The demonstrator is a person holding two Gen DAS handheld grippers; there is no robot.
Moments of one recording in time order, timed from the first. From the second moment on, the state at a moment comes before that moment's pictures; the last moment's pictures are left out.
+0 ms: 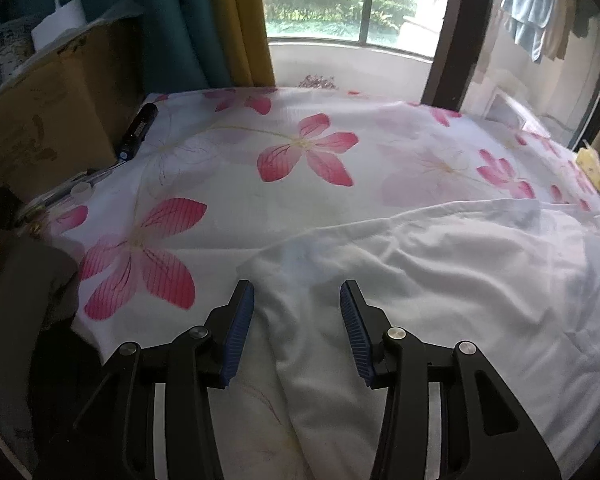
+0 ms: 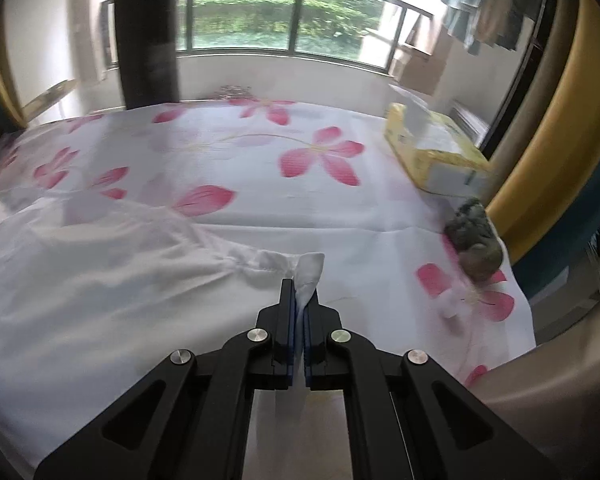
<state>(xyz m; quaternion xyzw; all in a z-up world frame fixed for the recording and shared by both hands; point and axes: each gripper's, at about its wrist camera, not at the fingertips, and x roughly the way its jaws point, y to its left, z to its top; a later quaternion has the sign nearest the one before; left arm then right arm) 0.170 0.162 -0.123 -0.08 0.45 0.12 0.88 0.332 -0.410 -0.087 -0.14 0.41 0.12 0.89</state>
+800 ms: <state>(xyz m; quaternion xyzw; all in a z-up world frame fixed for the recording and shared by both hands) 0.166 0.159 -0.098 -0.09 0.40 0.13 0.90 0.335 -0.391 -0.061 -0.14 0.37 0.10 0.91</state>
